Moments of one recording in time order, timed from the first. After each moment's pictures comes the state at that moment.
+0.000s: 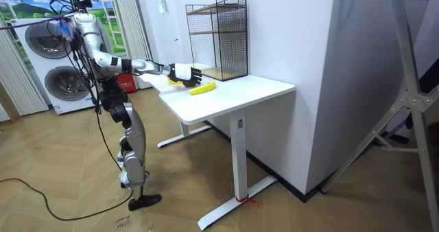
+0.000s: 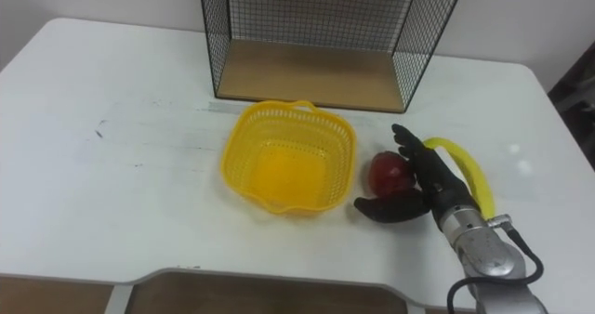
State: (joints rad) left arm 0.28 0.27 0.06 1.01 0.34 0.10 0.01; right arm 0.02 -0.44 0.01 0.27 0.03 0.01 0.17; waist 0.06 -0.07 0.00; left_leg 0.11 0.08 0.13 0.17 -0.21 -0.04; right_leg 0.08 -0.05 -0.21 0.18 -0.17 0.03
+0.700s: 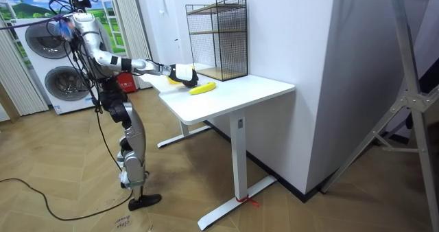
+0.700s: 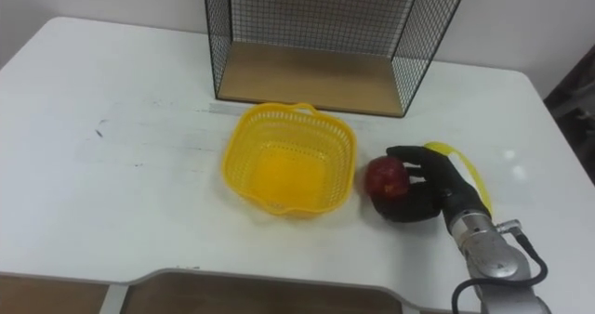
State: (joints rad) left arm 0.28 0.27 0.06 1.01 0.34 0.10 0.01; right arm 0.00 -0.45 -0.01 0.35 -0.03 0.00 0.14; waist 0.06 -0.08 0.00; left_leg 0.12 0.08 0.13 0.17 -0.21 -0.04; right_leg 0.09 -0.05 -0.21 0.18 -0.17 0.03
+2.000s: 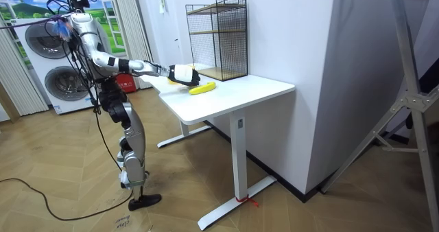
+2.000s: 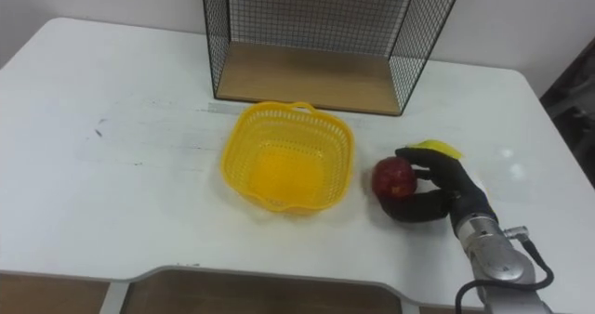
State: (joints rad) left arm 0.30 0.26 0.08 1.04 0.32 0.10 0.00; right arm 0.00 -0.43 -0.11 0.38 0.00 0.00 0.08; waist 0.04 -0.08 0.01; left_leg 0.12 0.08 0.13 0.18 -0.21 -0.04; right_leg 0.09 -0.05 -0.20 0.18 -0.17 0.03
